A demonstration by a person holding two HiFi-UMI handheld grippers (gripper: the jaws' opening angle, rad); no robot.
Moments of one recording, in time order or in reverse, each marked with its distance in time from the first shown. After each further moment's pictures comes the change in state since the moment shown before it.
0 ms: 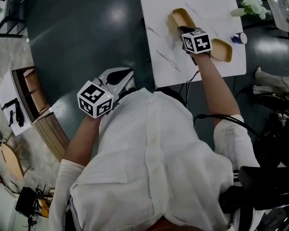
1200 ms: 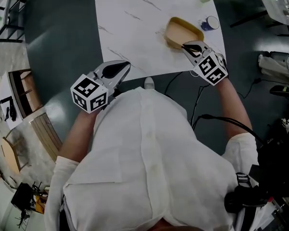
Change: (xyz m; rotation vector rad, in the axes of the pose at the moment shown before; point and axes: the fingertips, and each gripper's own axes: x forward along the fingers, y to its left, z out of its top) left arm 0.199 -0.144 0.035 0.076 -0.013 0.038; right arm -0.202 -0.109 -0.158 -0.638 -0.088 0.181
